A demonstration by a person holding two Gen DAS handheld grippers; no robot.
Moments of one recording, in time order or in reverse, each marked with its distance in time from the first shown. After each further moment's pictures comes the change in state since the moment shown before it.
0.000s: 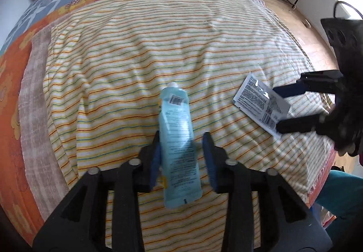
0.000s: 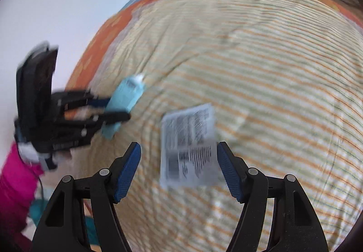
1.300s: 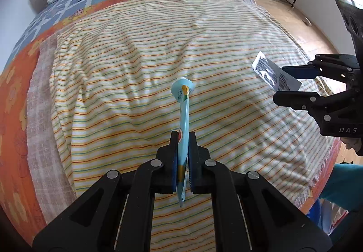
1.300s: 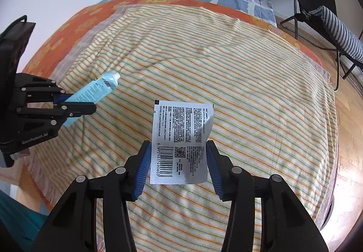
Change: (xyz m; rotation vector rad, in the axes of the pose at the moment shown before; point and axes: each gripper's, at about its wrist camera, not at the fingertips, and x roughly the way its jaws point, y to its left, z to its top) left arm -0.016 -0.028 -0.031 0.031 -0.071 0.052; right arm -0.024 0.041 -0.030 -0.110 -0.096 -0.383
